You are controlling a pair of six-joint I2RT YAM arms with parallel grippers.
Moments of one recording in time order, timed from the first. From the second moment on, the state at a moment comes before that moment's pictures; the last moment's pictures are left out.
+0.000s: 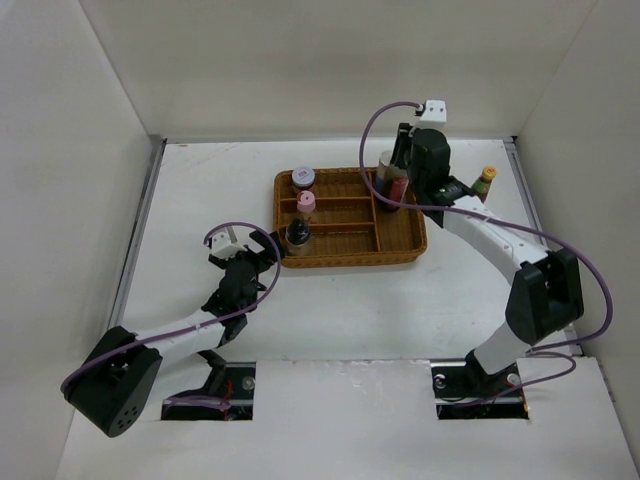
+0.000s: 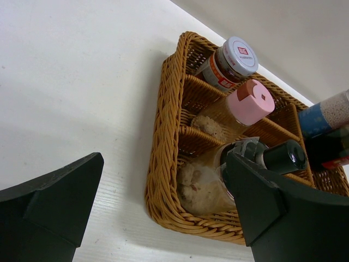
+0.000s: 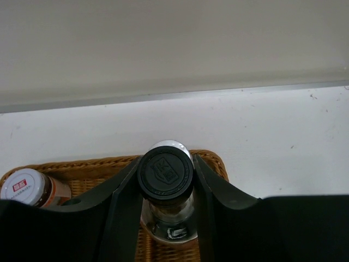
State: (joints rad) left arm -0.58 1.08 0.18 0.75 -0.63 -0.67; right arm 0.43 1.59 1.31 0.15 0.44 0.16
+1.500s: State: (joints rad) left arm -0.58 1.08 0.18 0.75 -0.62 -0.68; right arm 0.00 1.35 0.98 0.21 0.56 0.29
